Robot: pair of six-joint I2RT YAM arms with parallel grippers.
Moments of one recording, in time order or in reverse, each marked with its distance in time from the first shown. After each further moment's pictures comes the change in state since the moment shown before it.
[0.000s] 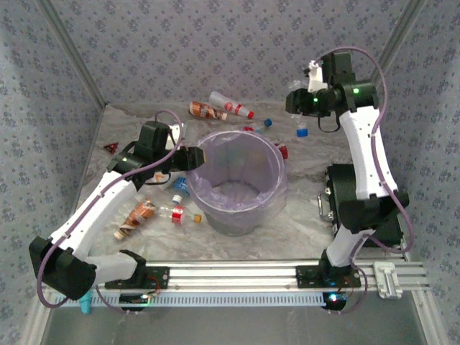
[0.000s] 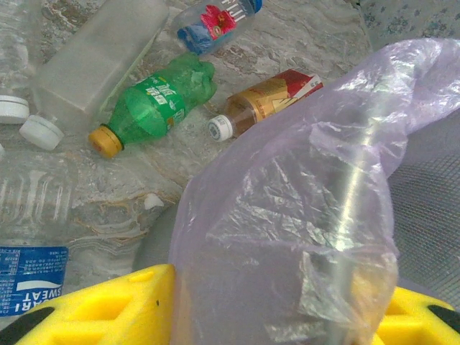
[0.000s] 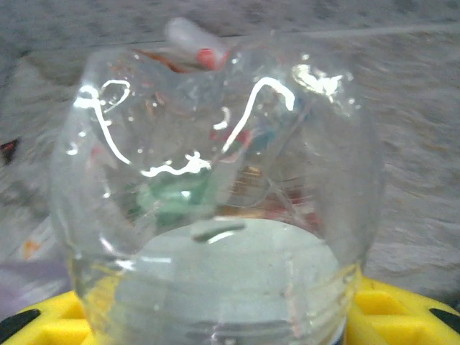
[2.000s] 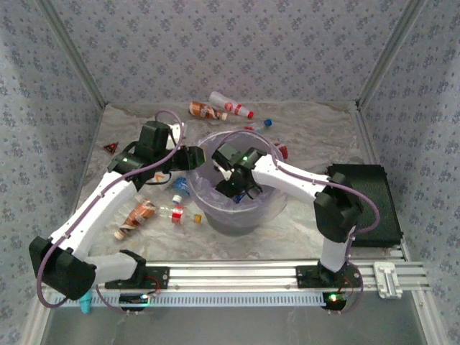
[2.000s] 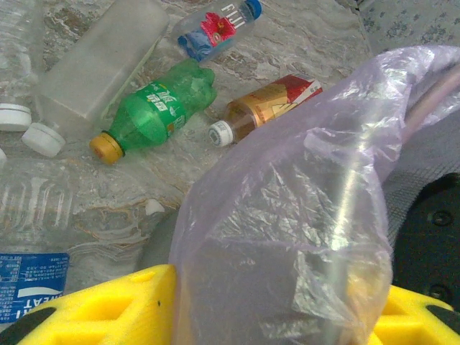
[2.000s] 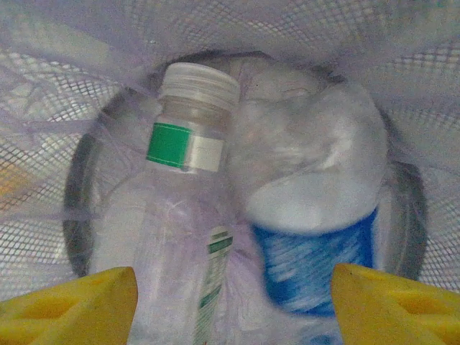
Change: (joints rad) left arm -0.006 0.000 -0.002 0.016 -0.016 0.000; right arm 0.652 0.077 -0.722 0.334 0.232 0.042
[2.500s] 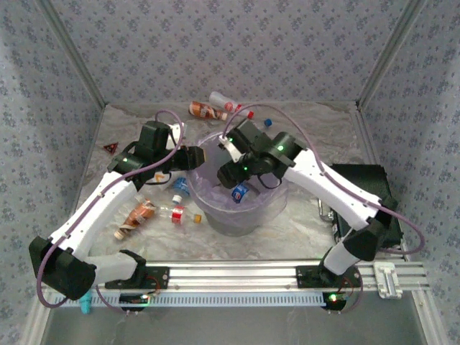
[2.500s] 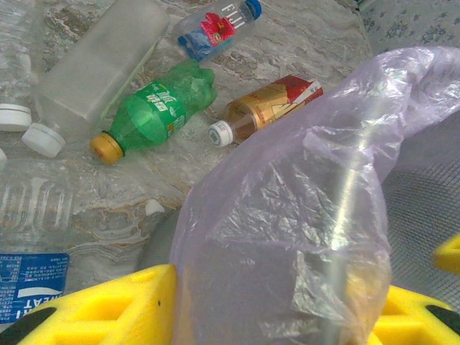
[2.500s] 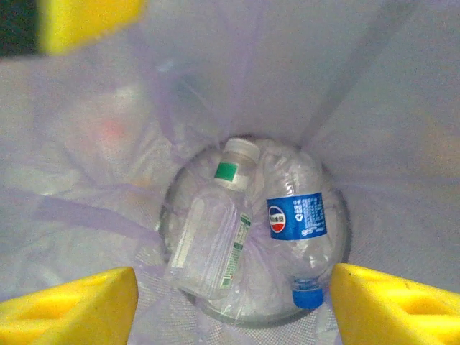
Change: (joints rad) left arm 0.000 0.000 0.000 0.000 0.000 0.000; right arm 0.013 -0.246 0.258 -0.199 0.010 -0.053
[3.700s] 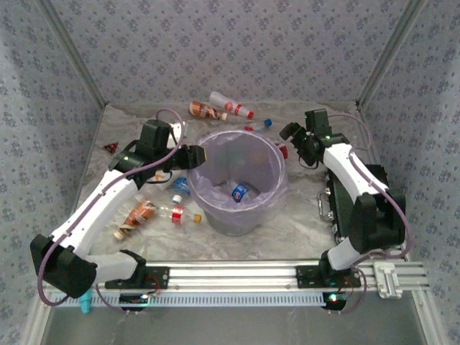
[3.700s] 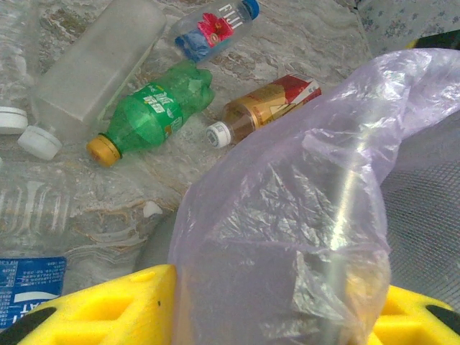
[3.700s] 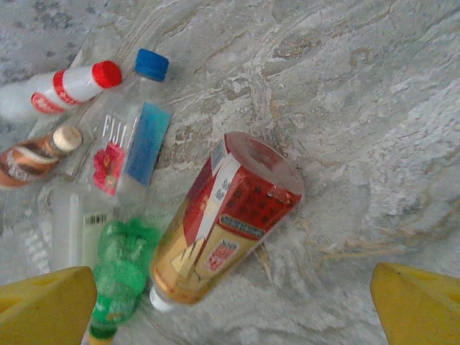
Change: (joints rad) left arm -0.001 0.015 0.013 0.002 0.005 0.003; right arm -0.698 0.003 -0.518 0.626 -0.086 0.764
